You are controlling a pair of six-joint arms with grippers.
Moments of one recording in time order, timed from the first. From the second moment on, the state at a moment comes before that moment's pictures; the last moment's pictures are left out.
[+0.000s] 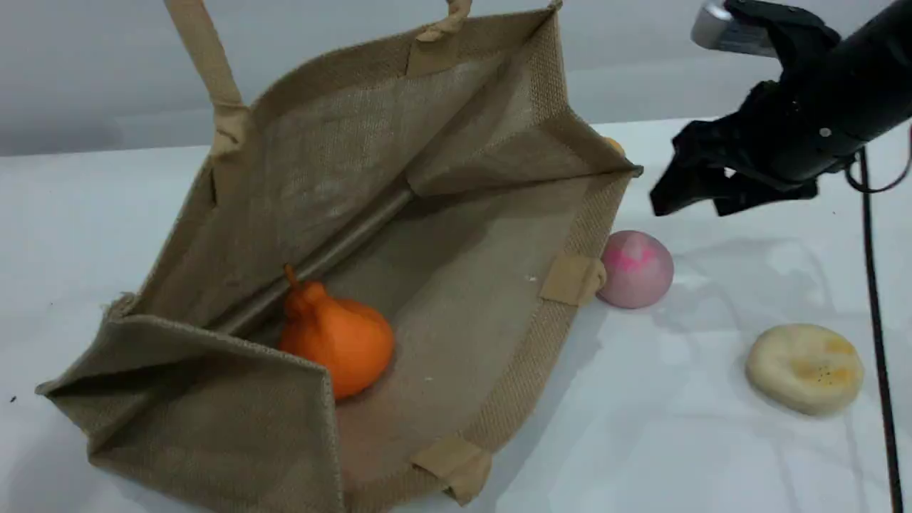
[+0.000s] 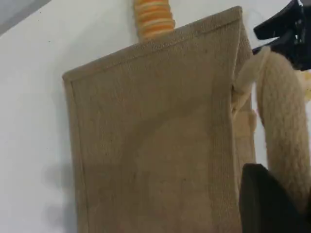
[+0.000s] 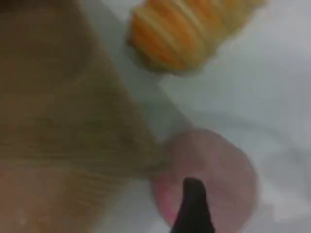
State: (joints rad) left arm -0.23 1.73 -1.78 -0.50 1.22 0.57; right arm 0.08 2.03 -1.04 1.37 0.37 -1.32
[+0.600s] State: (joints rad) left arm -0.23 1.73 -1.78 -0.50 1.22 0.56; right arm 0.12 2.17 -1.04 1.64 0.44 -1.54
